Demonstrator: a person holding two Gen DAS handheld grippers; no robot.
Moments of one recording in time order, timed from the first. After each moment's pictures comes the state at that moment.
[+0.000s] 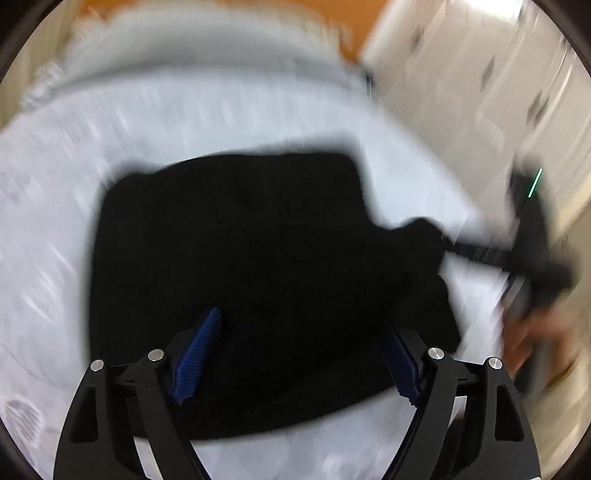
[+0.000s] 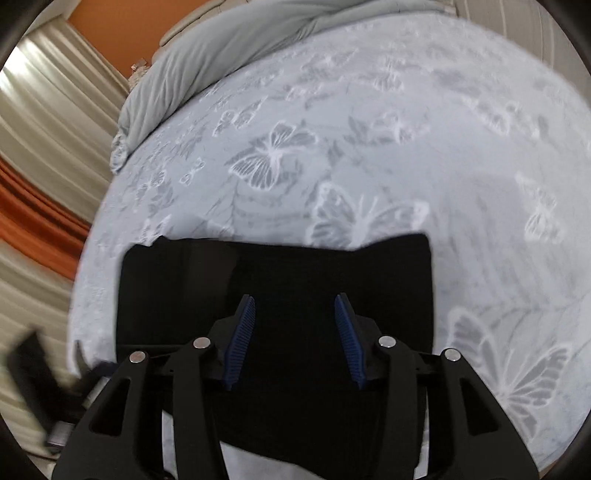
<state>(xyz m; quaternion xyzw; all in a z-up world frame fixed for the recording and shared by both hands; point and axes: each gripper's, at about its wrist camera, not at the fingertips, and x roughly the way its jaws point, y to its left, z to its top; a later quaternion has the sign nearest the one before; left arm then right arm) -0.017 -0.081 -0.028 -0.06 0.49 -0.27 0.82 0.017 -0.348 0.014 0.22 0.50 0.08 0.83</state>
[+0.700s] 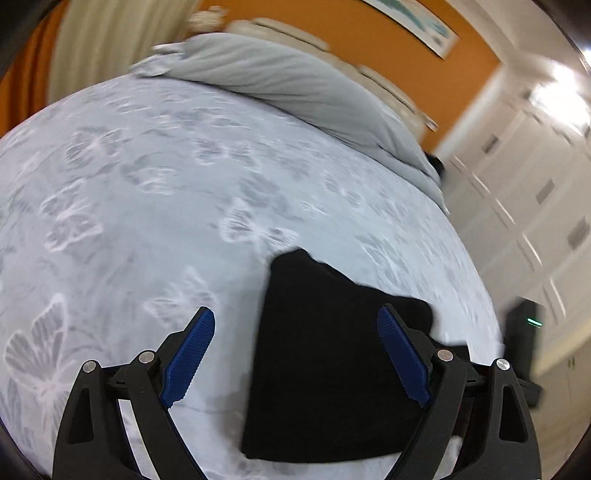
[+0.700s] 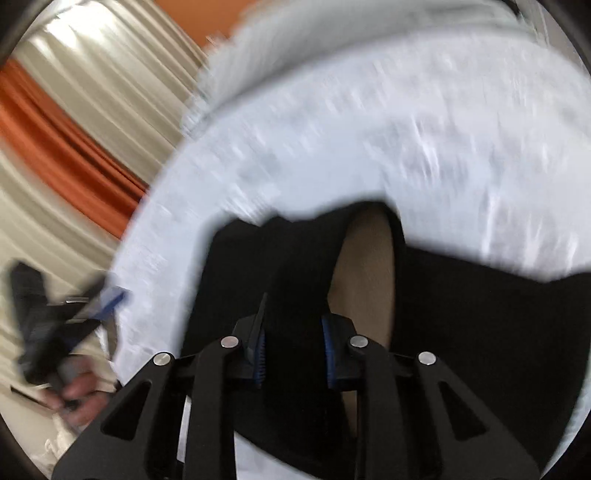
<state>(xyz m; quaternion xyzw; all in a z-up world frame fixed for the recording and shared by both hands) 0.007 0.083 0.012 -0.22 0.39 -0.10 0.89 0.019 -0.231 0.067 0.17 0.41 0.22 0.87</state>
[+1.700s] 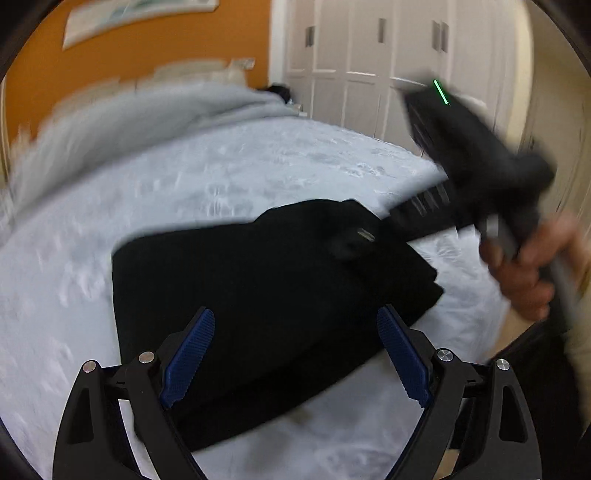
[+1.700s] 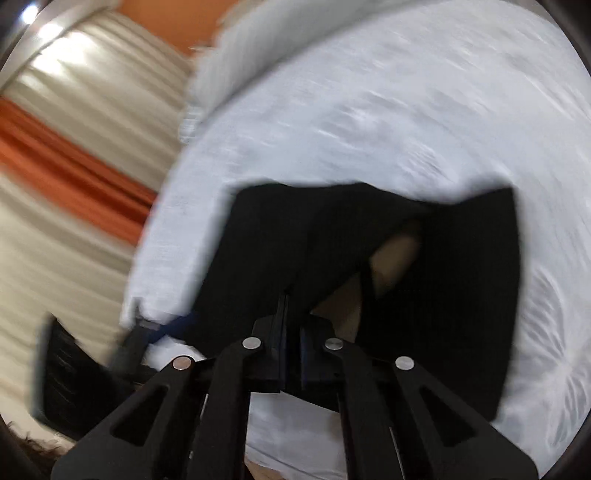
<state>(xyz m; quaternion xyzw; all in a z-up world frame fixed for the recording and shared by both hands) -0.088 -0.125 -0.007 0.13 0.31 -0.34 0.88 -0.004 -0.290 0.049 0.26 0.46 0.28 0.81</state>
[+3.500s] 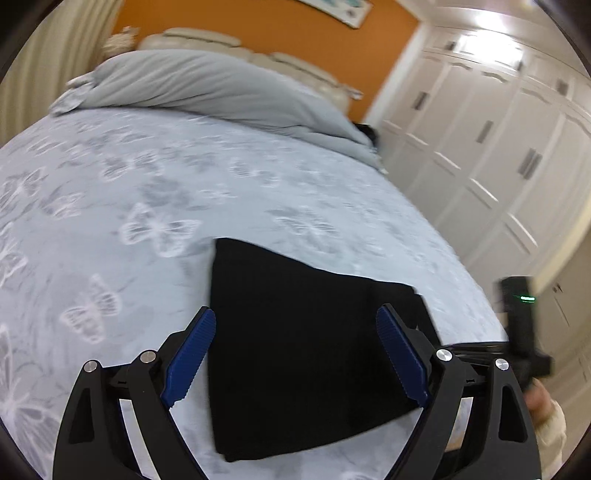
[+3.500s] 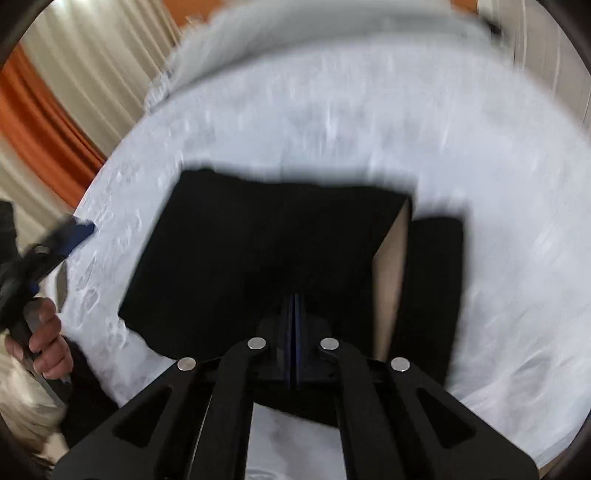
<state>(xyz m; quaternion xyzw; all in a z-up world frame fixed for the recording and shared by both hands) -0.021 -0.005 0.014 -0.14 0.37 -0.23 0.89 -0.046 -0.304 0.058 0.07 0.45 0.11 0.89</state>
